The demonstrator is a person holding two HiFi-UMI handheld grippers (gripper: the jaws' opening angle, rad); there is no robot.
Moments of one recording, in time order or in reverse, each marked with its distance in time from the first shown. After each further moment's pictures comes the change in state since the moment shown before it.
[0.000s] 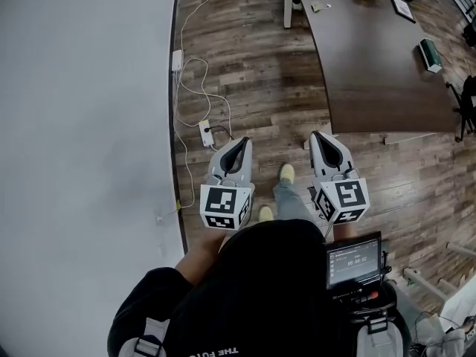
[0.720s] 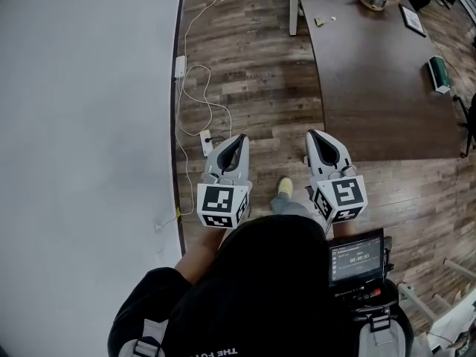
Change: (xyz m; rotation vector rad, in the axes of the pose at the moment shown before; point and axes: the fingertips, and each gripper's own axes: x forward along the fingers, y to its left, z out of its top) left arm 0.139 0.031 0.050 0.007 0.031 0.068; right arm 0.114 -0.096 0.036 0.014 0.024 0.084
